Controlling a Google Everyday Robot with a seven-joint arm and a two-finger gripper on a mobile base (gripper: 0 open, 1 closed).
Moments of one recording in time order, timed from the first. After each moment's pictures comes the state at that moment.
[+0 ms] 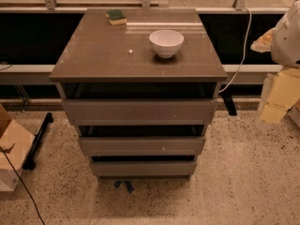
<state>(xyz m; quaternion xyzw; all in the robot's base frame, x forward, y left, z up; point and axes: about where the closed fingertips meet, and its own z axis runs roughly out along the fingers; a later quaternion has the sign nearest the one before) 0.438 -0.217 0.976 -0.60 0.78 -0.03 0.16</state>
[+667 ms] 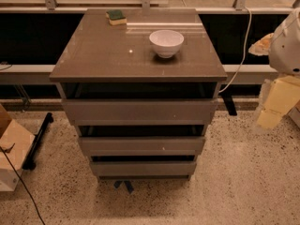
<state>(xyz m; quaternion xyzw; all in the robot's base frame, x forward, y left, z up) 0.438 -0.212 0.967 -0.61 0.77 -0.03 0.17</state>
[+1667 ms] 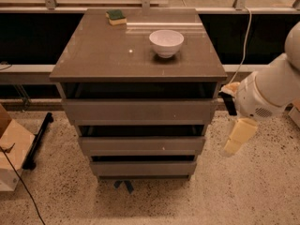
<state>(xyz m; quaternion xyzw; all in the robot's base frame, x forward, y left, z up) 0.472 -0.202 0.836 -0.61 0.77 0.04 0.21</state>
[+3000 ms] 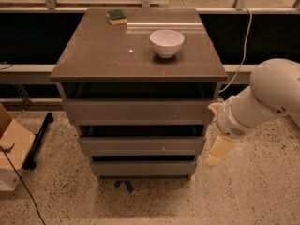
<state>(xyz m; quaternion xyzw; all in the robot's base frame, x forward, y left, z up) 0.487 -0.184 0.754 -0.60 0.78 0.04 0.20</state>
